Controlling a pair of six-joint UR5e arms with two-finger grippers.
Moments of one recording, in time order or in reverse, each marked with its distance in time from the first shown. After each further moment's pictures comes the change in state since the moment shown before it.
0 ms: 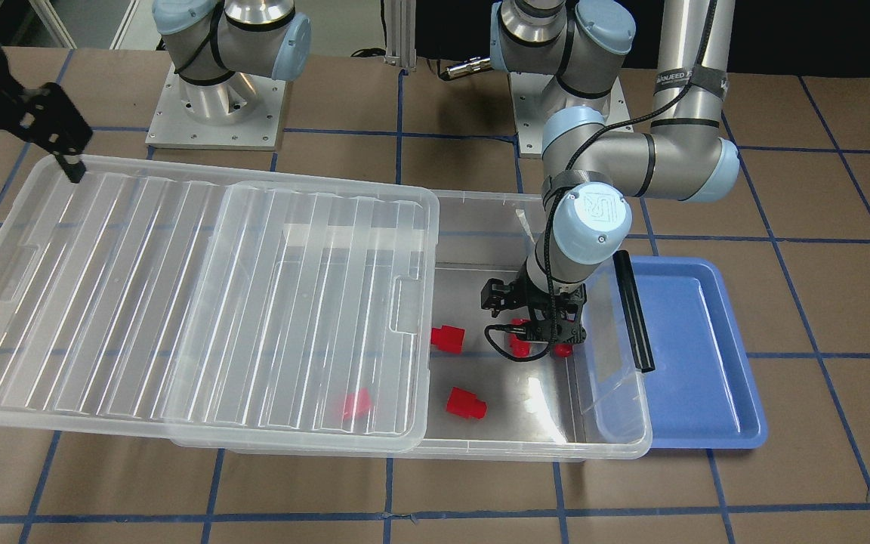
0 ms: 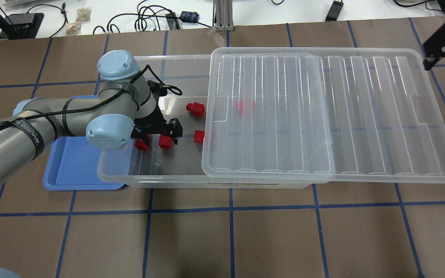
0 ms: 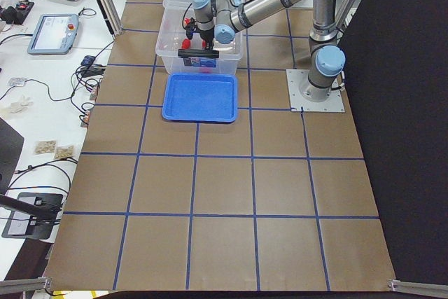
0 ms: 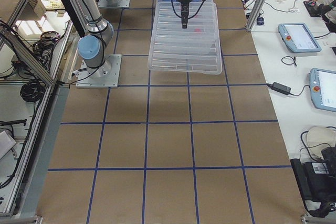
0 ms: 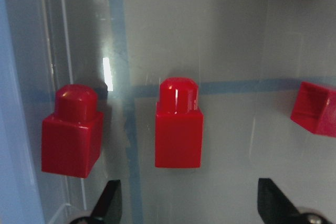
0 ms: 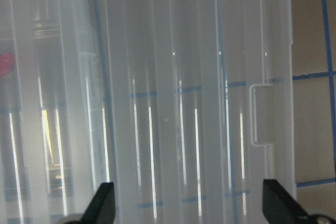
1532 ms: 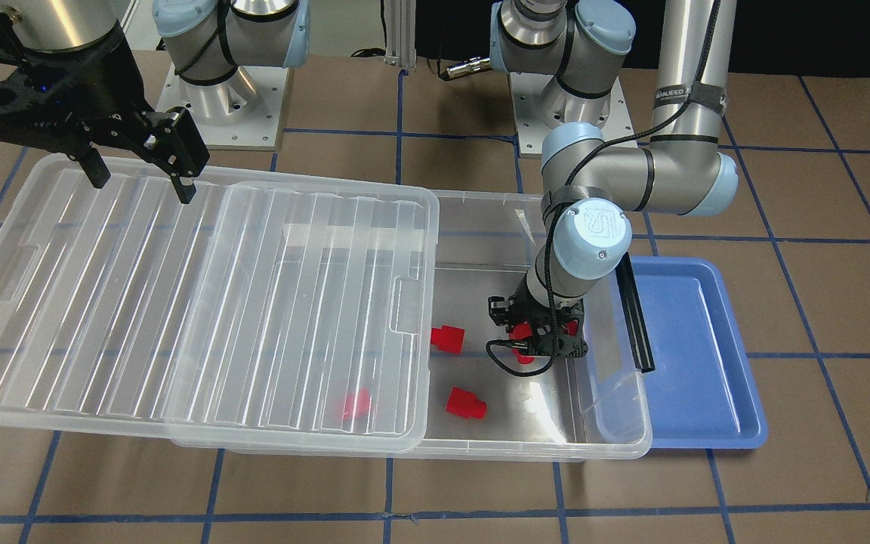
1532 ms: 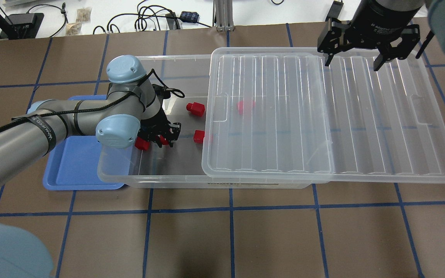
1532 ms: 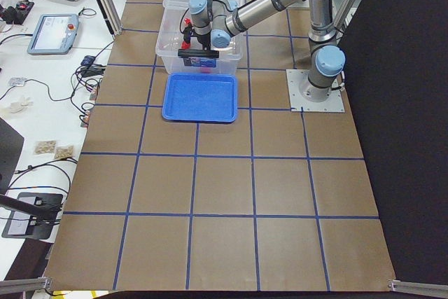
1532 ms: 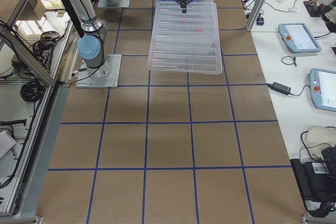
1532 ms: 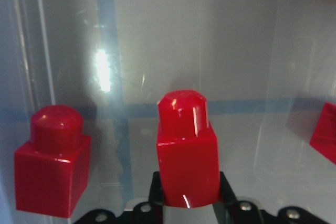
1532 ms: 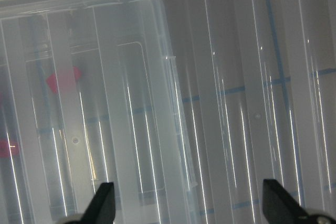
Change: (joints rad) left arm 0.003 -0.028 0.040 0.020 -0.001 -0.027; right arm 0.170 0.038 0.006 -0.068 0.000 0.240
